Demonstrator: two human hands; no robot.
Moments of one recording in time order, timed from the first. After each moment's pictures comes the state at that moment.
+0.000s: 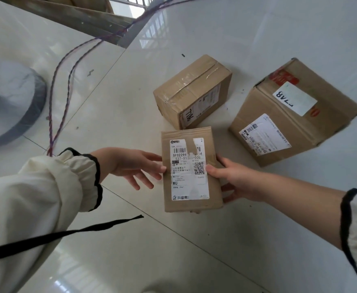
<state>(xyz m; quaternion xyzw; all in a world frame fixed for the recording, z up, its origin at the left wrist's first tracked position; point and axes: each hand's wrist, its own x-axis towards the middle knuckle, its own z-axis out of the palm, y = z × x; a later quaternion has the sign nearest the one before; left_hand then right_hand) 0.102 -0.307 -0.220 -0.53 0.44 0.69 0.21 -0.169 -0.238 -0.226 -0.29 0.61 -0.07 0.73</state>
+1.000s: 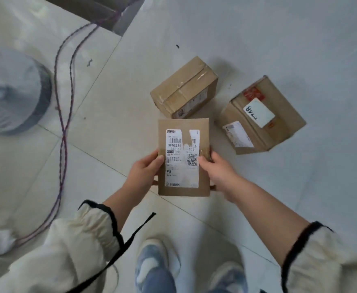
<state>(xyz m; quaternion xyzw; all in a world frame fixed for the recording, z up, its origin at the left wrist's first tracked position) 0.037 -0.213 -0.122 -0.68 0.30 0.63 -0.21 -0.149 -0.220 -0.128 -0.24 0.68 -0.14 0.68</state>
